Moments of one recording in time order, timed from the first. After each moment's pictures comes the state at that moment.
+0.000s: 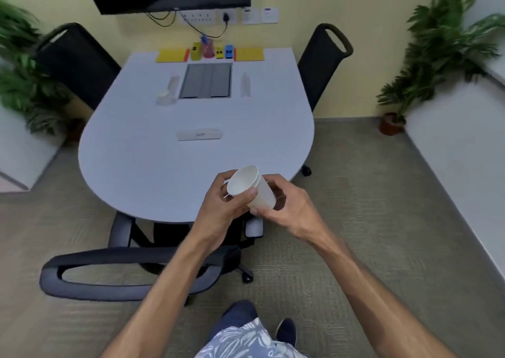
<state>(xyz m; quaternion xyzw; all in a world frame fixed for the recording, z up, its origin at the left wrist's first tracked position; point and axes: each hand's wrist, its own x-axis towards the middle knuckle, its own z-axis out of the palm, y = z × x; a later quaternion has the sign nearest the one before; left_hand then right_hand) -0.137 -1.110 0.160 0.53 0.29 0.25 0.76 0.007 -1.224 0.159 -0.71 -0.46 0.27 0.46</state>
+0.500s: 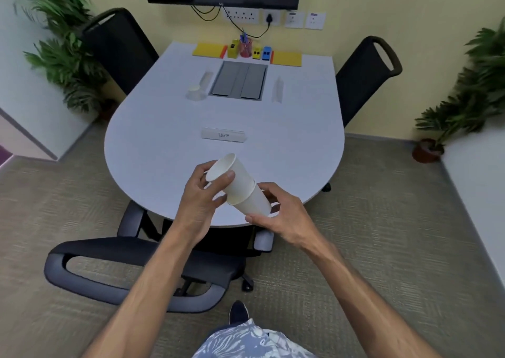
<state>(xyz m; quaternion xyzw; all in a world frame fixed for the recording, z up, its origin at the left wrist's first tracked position) -0.146 -1.037 0.156 0.46 0.35 0.37 0.72 0.024 -1.149 0.134 -0.68 -0.52 0.31 0.41</state>
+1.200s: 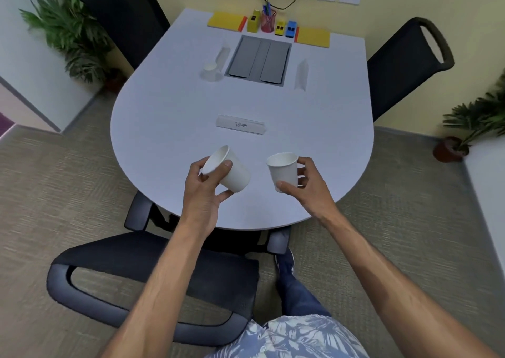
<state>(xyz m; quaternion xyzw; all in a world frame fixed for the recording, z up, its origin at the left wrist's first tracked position) -0.149 -0.949 0.119 0.33 0.42 0.43 0.73 0.068 -1.037 0.099 -0.72 -0.40 0.36 0.44</state>
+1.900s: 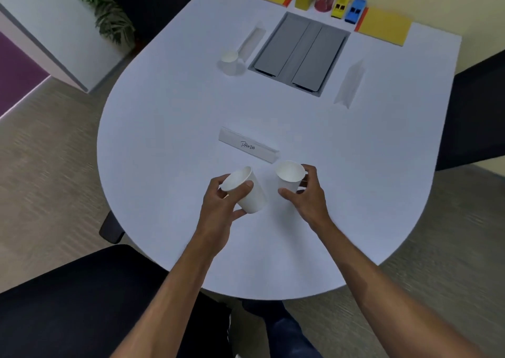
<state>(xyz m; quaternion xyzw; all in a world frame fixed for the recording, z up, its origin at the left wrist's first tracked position) 0.021 -0.806 0.043 0.27 0.56 0.38 0.68 0.230 -0.816 -0.025 -0.73 -0.39 0.41 0.38</state>
